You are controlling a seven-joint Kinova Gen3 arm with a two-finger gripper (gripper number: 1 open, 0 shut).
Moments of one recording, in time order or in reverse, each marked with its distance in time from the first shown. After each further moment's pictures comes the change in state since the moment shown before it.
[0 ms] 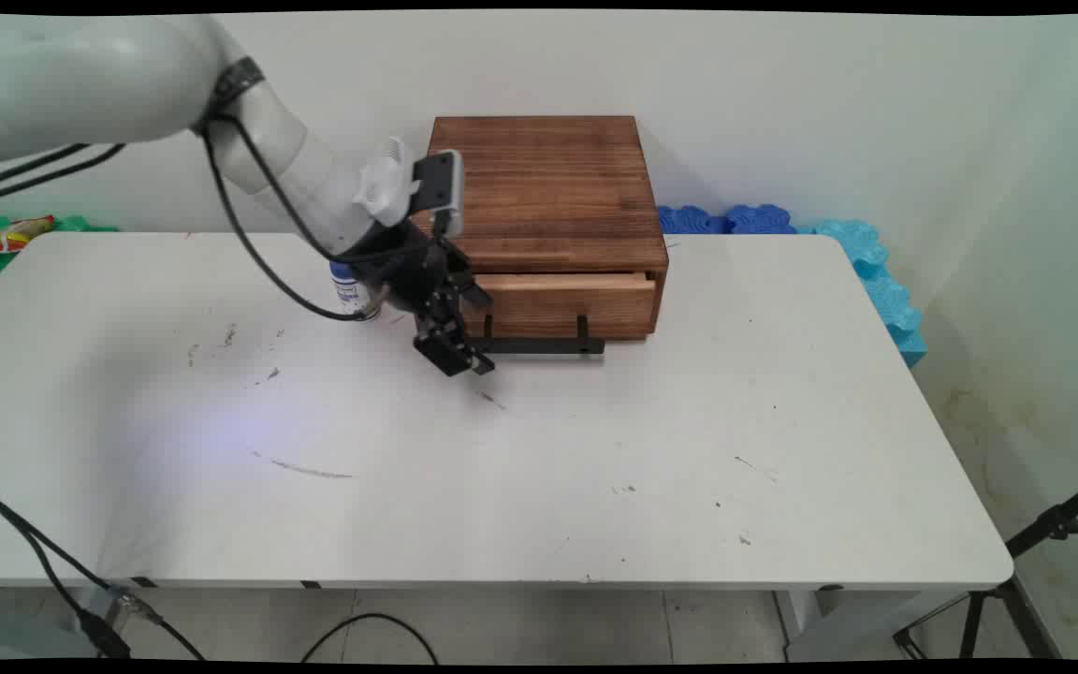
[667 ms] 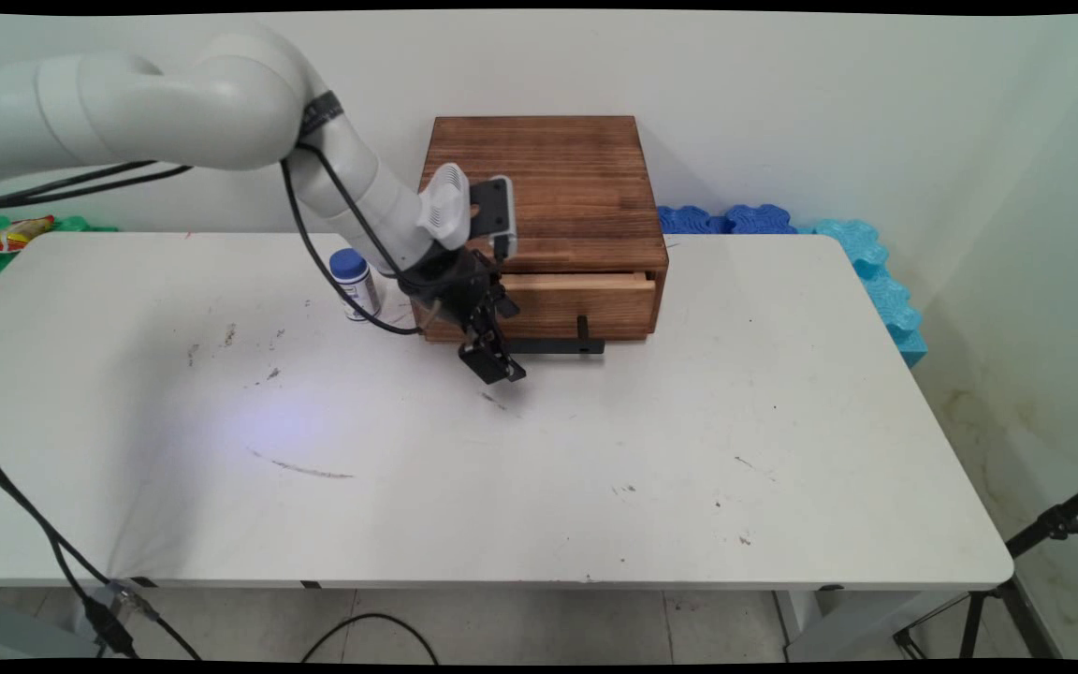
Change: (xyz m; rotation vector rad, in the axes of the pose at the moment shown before) arm 0.022 -0.006 0.048 0.032 -0.051 -0.013
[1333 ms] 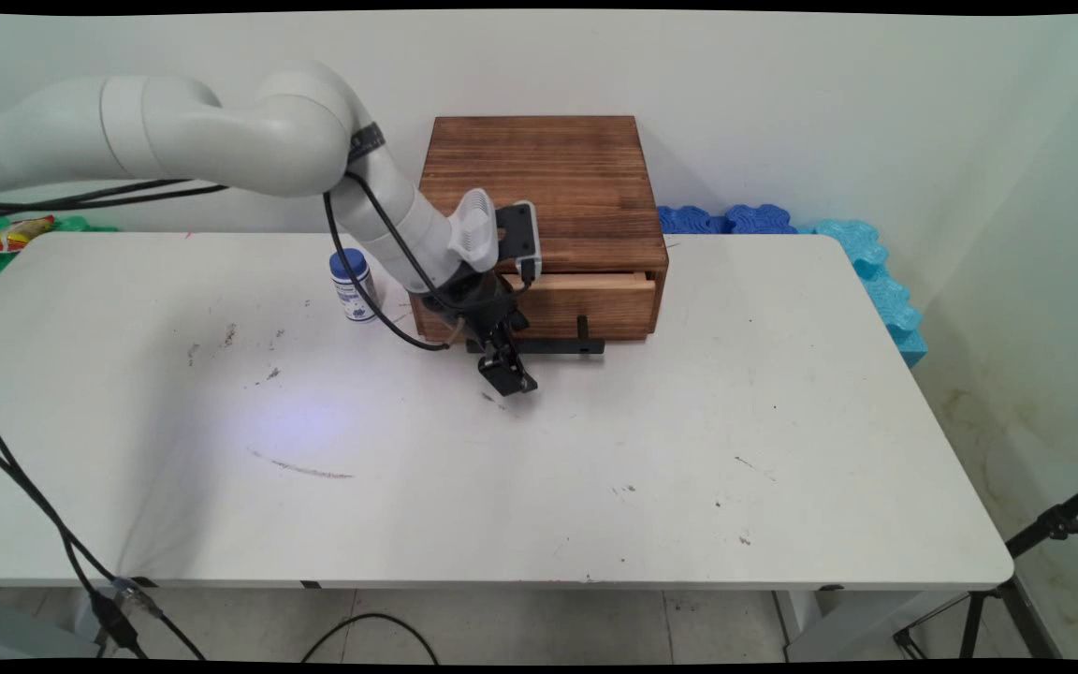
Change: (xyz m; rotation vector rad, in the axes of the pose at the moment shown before) arm 0.007 0.000 0.035 0.012 -0.041 -0.013
